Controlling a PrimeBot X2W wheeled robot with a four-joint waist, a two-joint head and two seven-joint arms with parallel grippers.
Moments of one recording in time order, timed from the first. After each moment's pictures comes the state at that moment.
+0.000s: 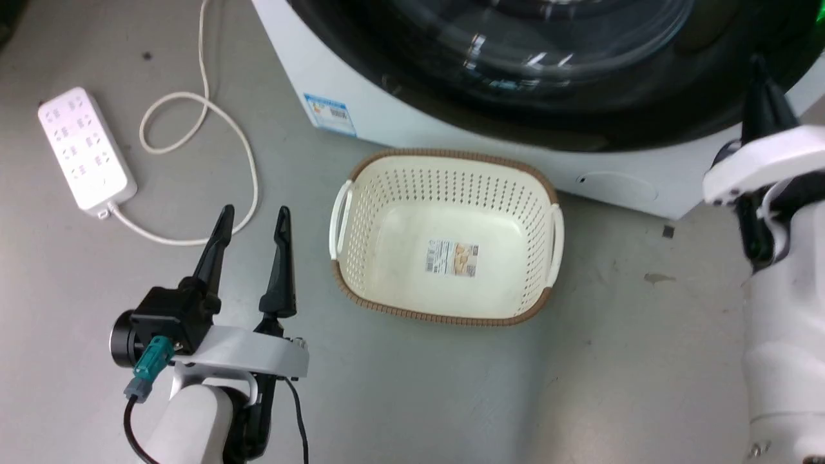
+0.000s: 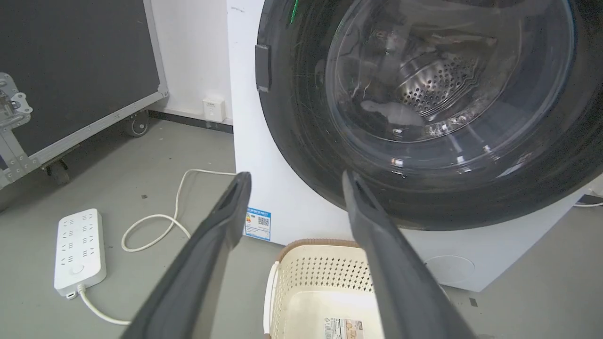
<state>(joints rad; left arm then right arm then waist) -0.26 0.23 -0.24 0.05 -0.38 0.11 -0.26 -0.83 -0.05 -0.35 0.66 0.01 0.13 -0.17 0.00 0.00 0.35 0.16</state>
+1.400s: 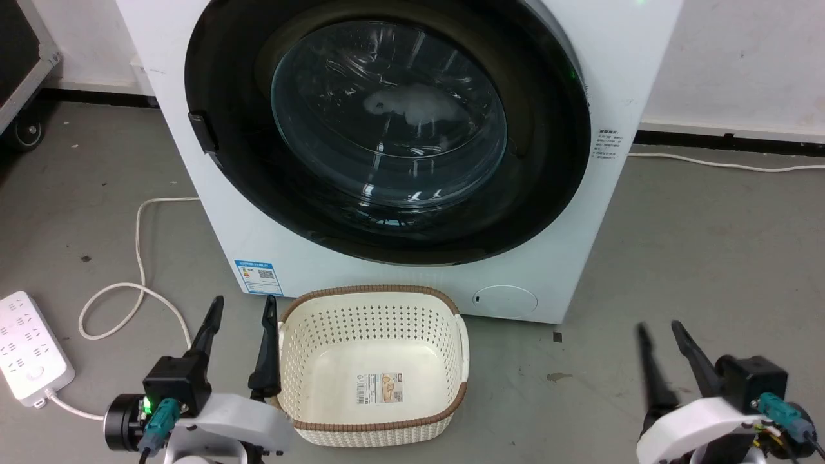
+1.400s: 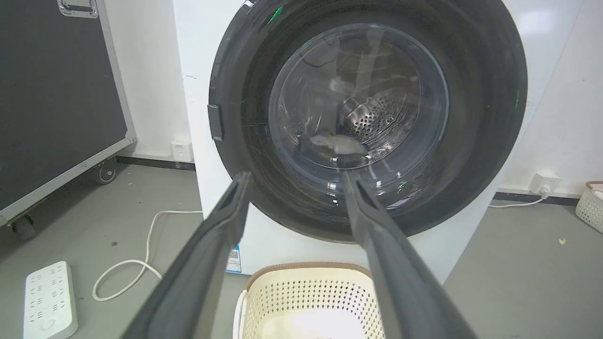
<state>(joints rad) -0.09 0.20 -0.17 0.13 -0.29 0.09 -0.23 -0.07 -0.05 -0.05 0.24 0.12 0.13 -0.15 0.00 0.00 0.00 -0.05</state>
